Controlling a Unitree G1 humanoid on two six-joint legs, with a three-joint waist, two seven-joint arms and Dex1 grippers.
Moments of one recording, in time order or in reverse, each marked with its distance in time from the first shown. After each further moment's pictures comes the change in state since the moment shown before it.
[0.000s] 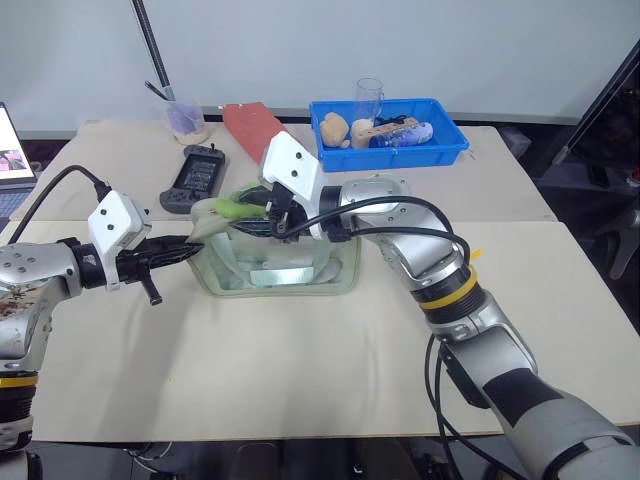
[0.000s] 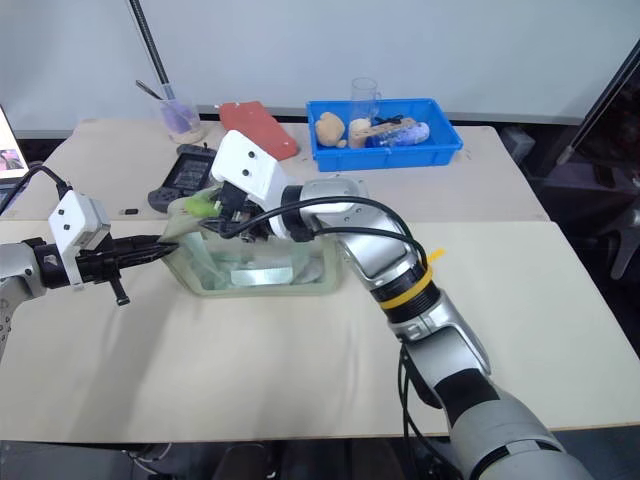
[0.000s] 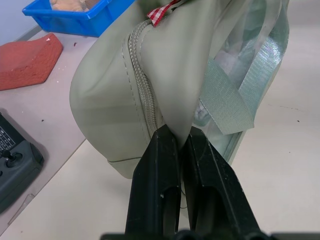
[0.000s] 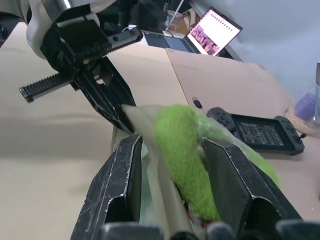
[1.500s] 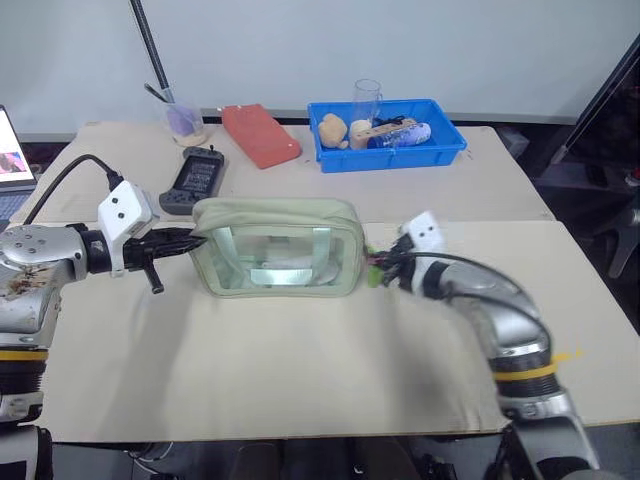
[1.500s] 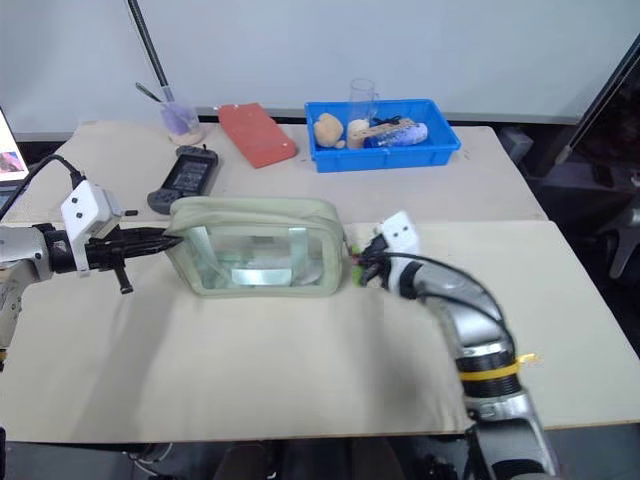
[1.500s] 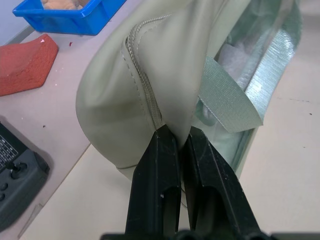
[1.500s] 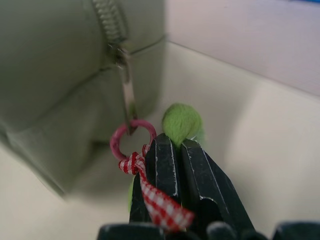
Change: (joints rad) left arm -0.150 -0.005 -0.103 0.153 0.076 -0.065 -0.056; right arm 0.561 -0.153 -0.290 -0.149 0.061 0.171 -0.284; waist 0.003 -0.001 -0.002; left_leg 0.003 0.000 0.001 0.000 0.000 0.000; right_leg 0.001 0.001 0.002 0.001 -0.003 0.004
